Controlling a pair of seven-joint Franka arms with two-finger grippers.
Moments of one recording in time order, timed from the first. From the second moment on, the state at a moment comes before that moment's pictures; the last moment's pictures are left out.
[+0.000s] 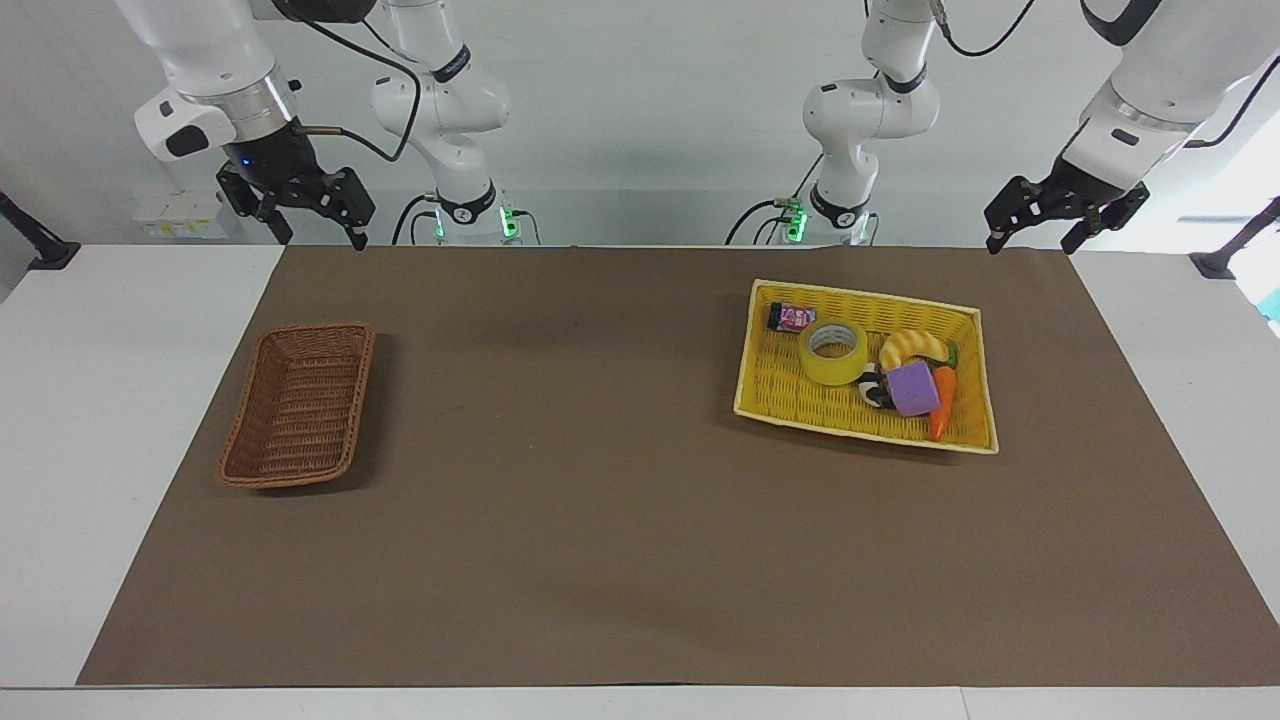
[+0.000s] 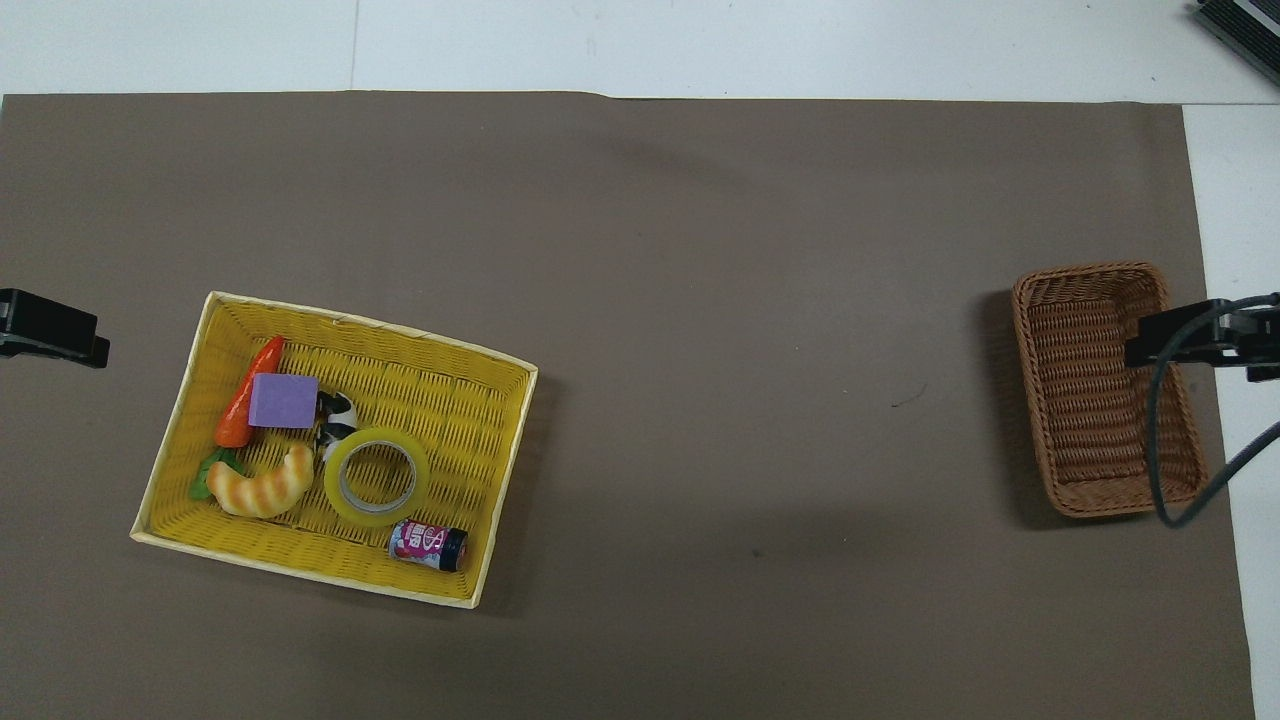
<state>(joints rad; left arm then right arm) 0.02 0.01 -0.05 -1.46 -0.01 1.40 0.03 0.07 -0.07 -0.09 -1.58 0.01 1.51 0.11</state>
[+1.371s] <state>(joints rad) 0.00 0.00 -0.05 -1.47 -0.01 1.38 0.10 0.09 -0.11 -0.07 -1.61 -0.02 1.52 0.11</state>
